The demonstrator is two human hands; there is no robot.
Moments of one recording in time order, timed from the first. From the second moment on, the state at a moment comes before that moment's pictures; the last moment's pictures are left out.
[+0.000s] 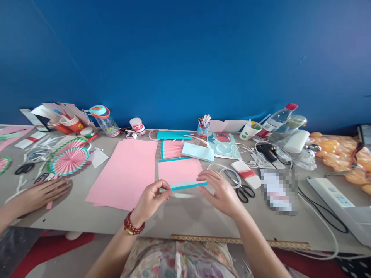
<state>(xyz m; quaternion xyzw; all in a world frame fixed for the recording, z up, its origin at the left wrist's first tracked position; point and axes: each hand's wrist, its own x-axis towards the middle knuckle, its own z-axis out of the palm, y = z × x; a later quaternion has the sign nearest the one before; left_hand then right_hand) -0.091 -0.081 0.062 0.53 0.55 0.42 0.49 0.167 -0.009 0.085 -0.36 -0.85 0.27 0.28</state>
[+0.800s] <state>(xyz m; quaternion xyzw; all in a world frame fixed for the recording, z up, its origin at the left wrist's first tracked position) -0.085 -0.089 0.065 0.49 0.50 0.46 0.55 0.128 -0.039 0.065 -0.37 -0.73 0.49 0.29</state>
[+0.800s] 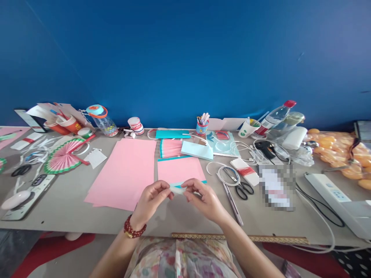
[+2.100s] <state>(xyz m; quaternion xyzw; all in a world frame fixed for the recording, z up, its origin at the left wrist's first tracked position) -0.066 -0.104 0.092 0.66 0.50 0.42 0.36 0.118 -0.051 0.093 -0.28 -0.86 0.23 0.35</state>
